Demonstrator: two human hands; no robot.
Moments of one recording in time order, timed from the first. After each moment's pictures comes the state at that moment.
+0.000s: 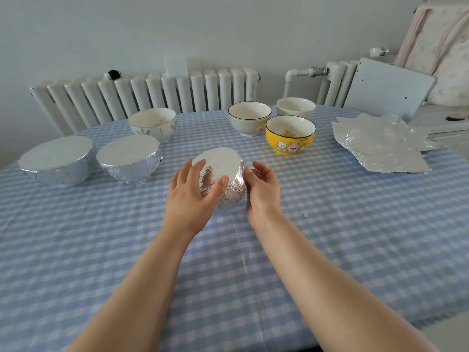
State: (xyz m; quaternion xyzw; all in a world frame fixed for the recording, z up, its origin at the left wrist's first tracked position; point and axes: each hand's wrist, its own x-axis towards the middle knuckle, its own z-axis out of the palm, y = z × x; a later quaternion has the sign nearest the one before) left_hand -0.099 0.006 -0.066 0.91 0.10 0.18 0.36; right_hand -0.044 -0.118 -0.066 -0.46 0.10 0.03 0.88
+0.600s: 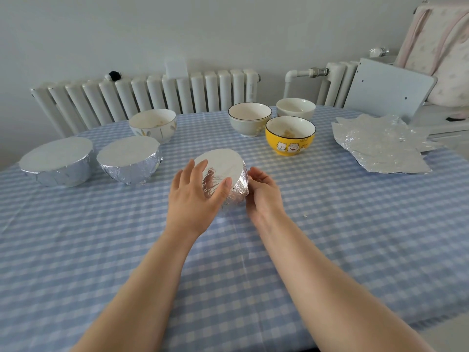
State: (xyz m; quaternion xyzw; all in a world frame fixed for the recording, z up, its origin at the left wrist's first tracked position) left_hand -0.100 -0.001 -0.065 0.92 0.11 0.19 0.33; right_hand -0.034 -0.126 -0.079 -0.39 0.11 0.09 0.91
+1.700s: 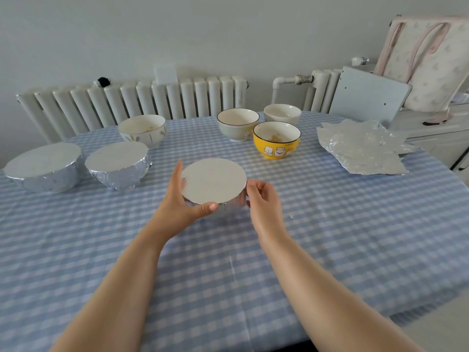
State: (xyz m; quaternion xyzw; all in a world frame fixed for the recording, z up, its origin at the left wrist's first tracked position) left_hand -0.098 0.022 -0.070 0.83 0.02 0.07 0.55; right_hand -0.070 -0.160 -0.075 -0.70 0.05 -0.02 0.71
